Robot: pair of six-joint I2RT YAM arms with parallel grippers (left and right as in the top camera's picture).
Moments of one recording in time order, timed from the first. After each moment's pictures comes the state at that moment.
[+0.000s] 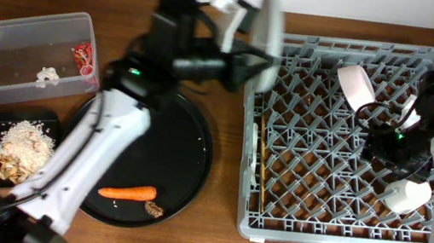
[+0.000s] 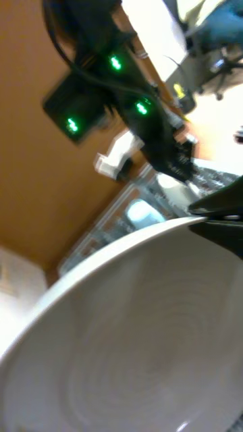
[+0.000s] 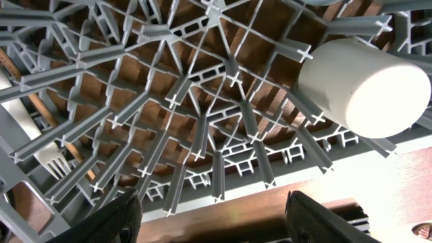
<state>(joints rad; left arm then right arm) -0.46 1.65 1.53 -0.21 0.78 -0.34 -0.21 1.58 1.54 -1.48 -0.02 0.13</state>
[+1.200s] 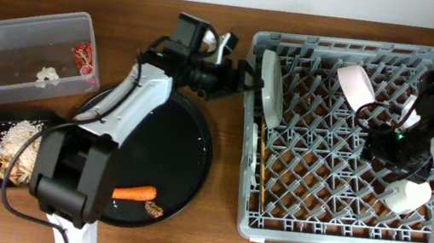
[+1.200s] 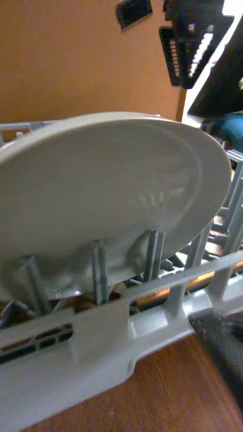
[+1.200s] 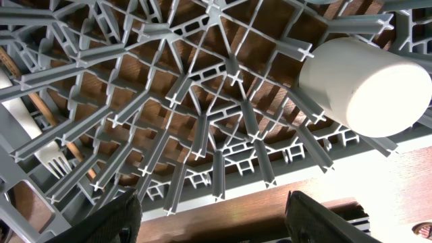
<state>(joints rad) -0.35 2.00 1.55 -0.43 0.83 -0.54 -0.21 1.58 1.54 -1.48 -0.03 0.13</state>
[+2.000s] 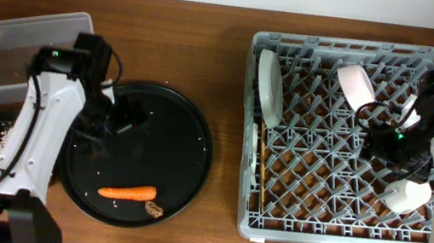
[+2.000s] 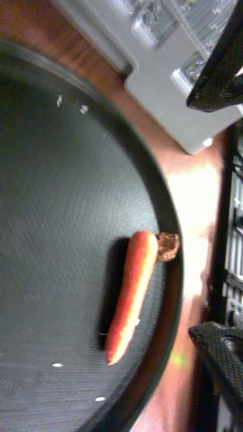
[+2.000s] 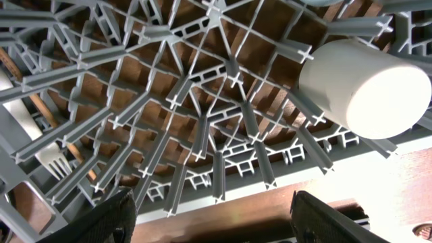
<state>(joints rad) -0.02 1.64 1.41 -1.39 0.28 -0.55 -0.21 1.58 1.54 -1.48 -0.03 0.13</state>
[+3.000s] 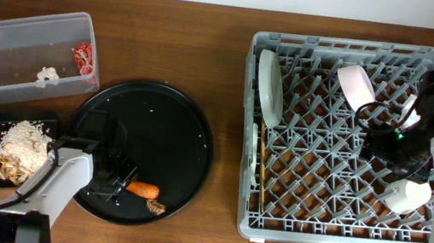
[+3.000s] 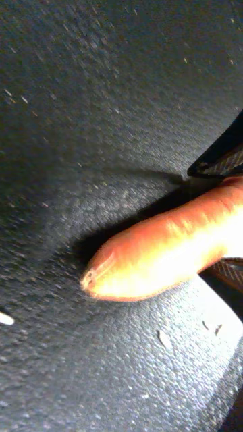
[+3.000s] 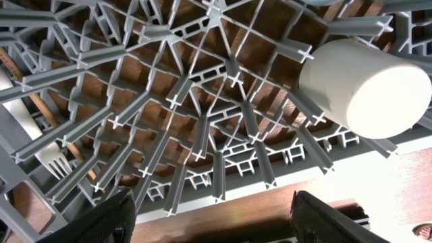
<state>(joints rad) -0.02 1.47 0.67 -0.70 0.21 -0.99 -0.21 1.58 1.54 -1.48 -0.03 0.13</state>
